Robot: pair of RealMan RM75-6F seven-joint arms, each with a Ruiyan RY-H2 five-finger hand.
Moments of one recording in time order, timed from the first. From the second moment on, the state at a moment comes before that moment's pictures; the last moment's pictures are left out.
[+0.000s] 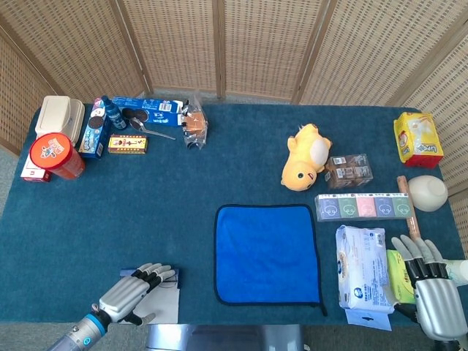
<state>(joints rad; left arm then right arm) -0.42 -1.27 0.28 -1.96 1.44 1.04 0.18 -0.10 -1.13 -0.03 -1.72 -1.76 1.69 -0.08</state>
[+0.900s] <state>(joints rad) -0.38 -1.27 0.28 -1.98 1.49 1.01 0.21 -0.09 -1.13 -0.04 -1.69 -1.77 1.69 -0.06</state>
